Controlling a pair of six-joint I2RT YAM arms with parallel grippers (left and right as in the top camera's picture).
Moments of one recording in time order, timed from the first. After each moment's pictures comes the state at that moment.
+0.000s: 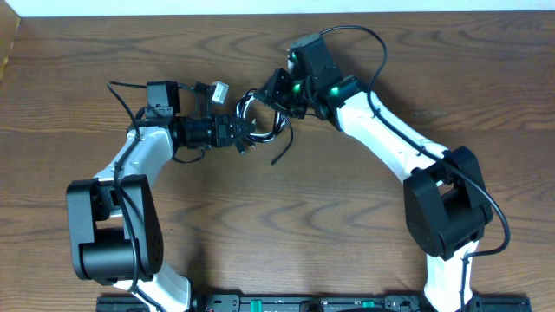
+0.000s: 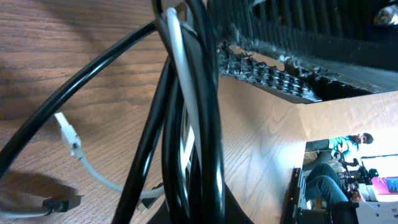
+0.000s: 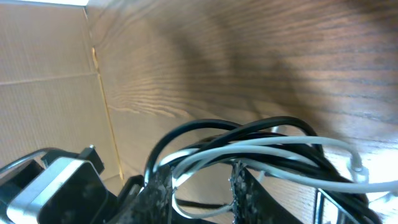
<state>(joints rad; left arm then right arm) 0.07 1.80 1.04 -0.36 1.12 0.05 0.55 2.06 1.63 -0.32 -0.47 1.05</state>
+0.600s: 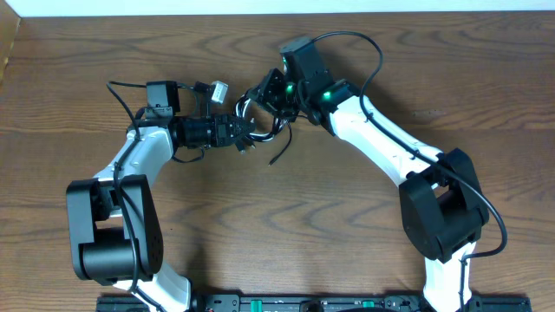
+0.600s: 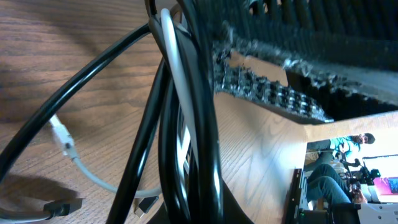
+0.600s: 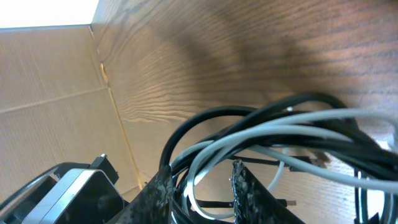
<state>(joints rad) 0.07 1.80 1.04 -0.35 1.12 0.05 0.59 2.06 1.63 -0.29 -0.42 1.21</state>
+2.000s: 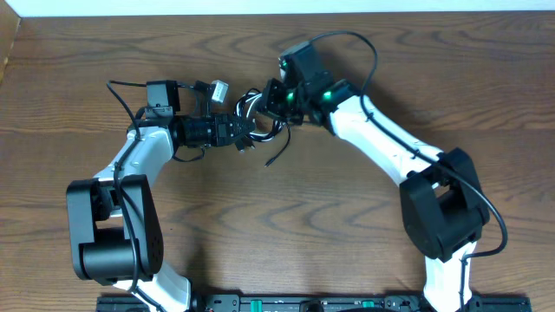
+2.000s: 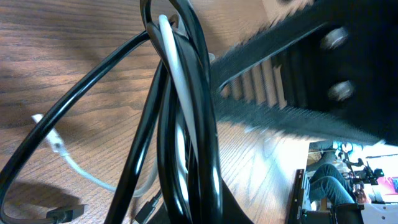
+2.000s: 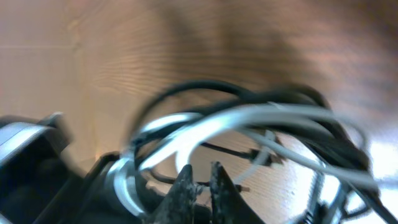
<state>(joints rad) 0.07 1.80 1.04 -0.34 1.12 0.05 0.58 2.06 1.63 -0.38 -0.47 0.93</state>
